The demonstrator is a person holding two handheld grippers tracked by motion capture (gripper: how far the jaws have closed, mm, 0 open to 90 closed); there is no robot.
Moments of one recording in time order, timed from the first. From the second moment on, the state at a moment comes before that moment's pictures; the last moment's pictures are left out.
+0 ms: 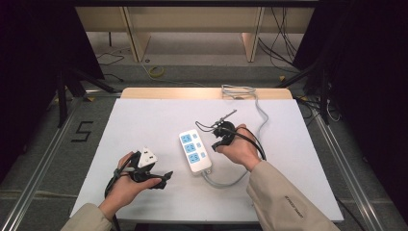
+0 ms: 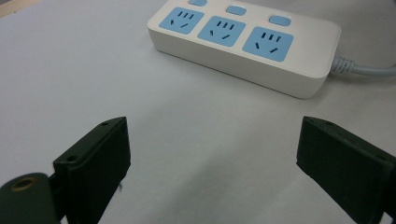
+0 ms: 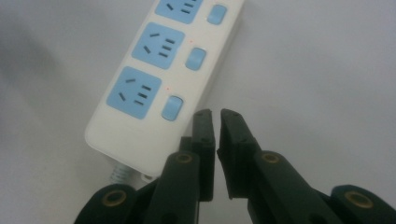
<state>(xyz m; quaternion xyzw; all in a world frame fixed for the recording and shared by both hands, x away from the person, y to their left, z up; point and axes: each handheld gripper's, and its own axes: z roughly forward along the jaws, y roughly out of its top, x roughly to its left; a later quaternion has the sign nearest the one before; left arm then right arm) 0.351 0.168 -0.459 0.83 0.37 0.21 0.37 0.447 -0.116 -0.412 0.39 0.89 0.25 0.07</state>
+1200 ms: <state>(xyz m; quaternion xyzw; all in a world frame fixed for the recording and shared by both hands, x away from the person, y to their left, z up) 0.350 0.168 -0.461 0.83 0.37 0.20 0.36 0.393 -0.236 -0.428 0.38 0.84 0.37 0.15</state>
